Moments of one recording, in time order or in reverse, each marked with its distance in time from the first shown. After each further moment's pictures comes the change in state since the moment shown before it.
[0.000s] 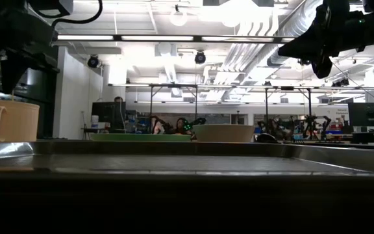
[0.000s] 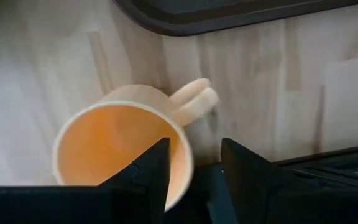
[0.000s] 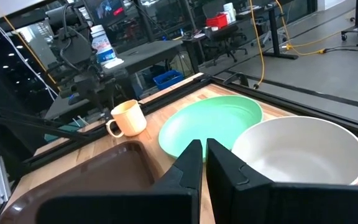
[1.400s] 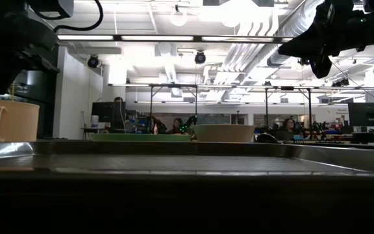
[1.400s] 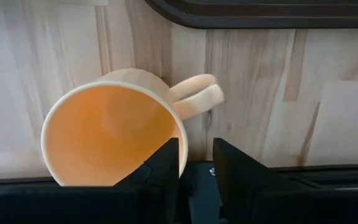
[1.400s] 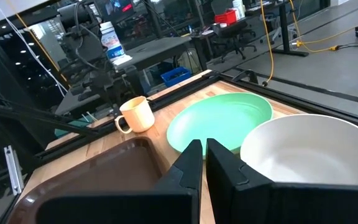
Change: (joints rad) left arm 0.000 0.007 -0.002 -0.010 -0.001 -0.163; right arm 0.000 0.000 0.000 0.000 -0.037 -0.001
